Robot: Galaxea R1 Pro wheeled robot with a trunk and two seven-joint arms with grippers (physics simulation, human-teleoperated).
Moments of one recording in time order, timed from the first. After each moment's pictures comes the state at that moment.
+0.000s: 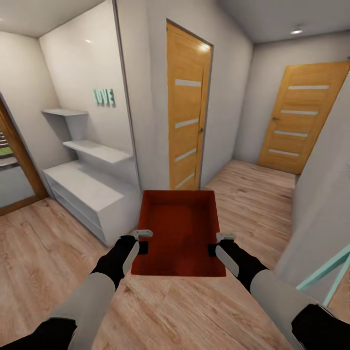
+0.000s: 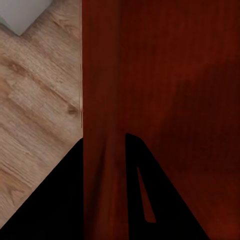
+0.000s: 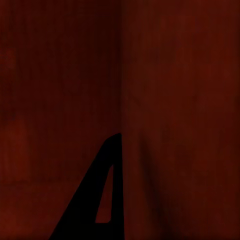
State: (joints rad) left arm -0.82 -0.15 -0.02 -0.60 0.07 0.65 0.21; right arm -0.86 -0.03 0.61 -0.54 -0.72 0.51 -0.41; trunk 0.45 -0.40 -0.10
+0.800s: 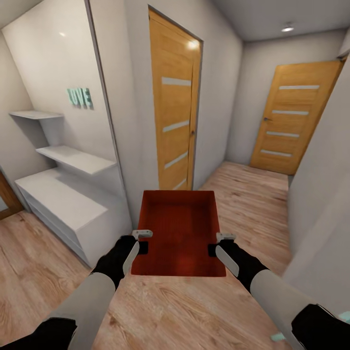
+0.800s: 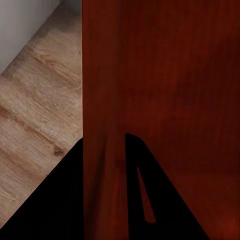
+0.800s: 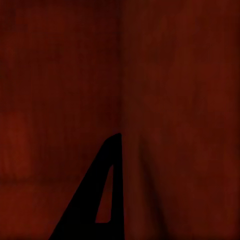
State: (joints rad) left arm -0.82 -0.15 -0.02 -0.60 0.07 0.65 0.21; right arm -0.86 -0.03 0.61 -0.54 -0.72 0.51 -0.41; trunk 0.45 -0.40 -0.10
